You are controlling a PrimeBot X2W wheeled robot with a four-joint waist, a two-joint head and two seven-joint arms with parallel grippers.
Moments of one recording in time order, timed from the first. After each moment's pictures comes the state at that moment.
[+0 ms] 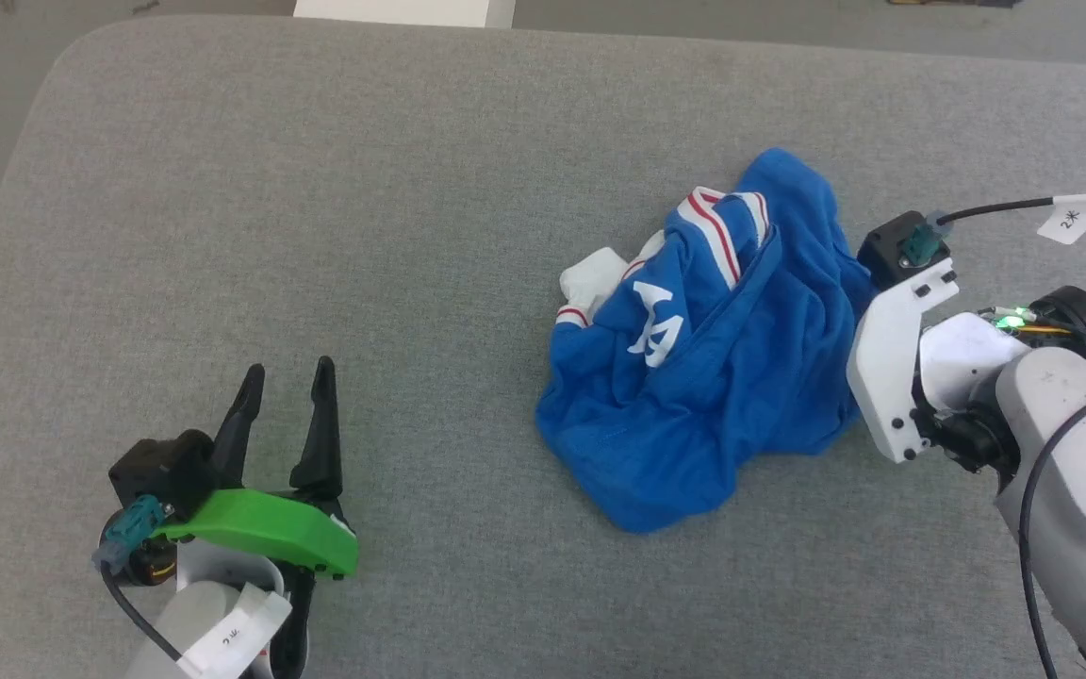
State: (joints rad) left arm -0.17 0.28 -0.27 0.15 -0.58 0.07 -0.25; right arm -0.61 -0.36 0.38 0.39 0.33 0.13 0.80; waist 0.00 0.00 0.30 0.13
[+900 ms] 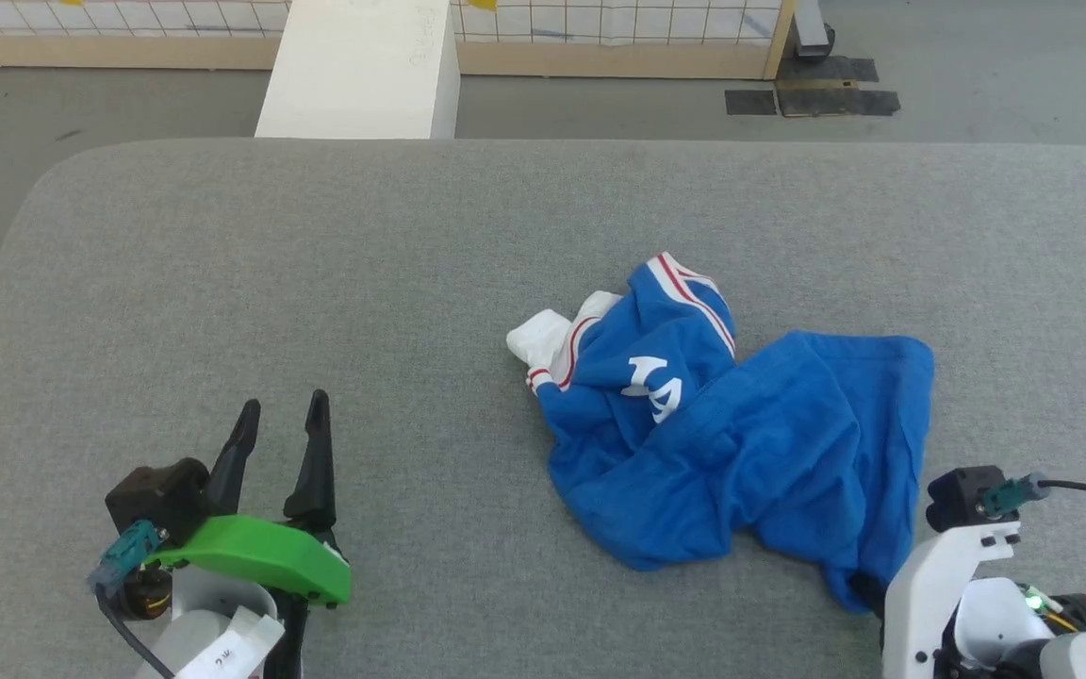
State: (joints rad) left arm -0.12 0.28 -0.26 0.14 -0.60 0.07 -0.23; right arm -0.01 -0.17 0.02 0.08 0.38 0.13 0.75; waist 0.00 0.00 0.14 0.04
